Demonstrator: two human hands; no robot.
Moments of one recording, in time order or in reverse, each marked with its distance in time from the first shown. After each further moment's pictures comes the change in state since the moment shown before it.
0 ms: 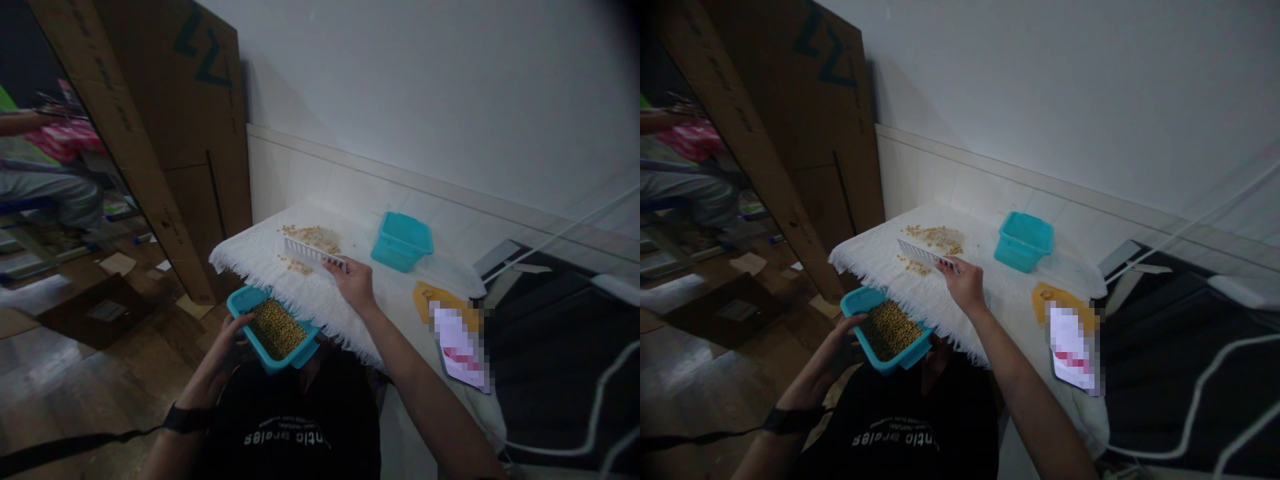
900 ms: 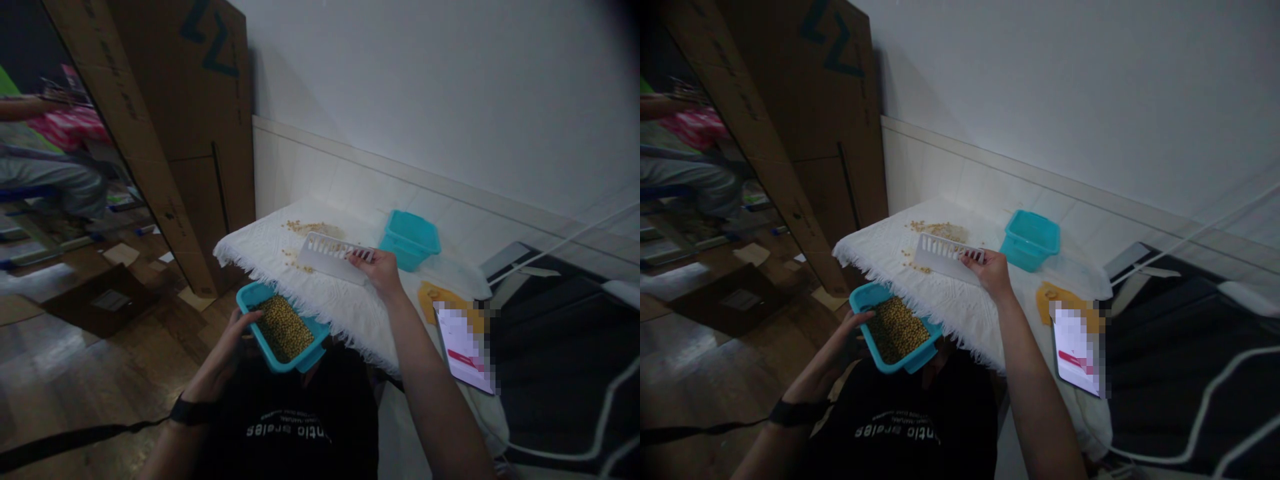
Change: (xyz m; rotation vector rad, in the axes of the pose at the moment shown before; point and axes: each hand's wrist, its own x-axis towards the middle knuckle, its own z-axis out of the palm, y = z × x) left_hand -0.015 -0.003 0.014 0.038 -0.020 0.074; right_hand 0.030 0.023 -0.040 0.110 -0.061 0.154
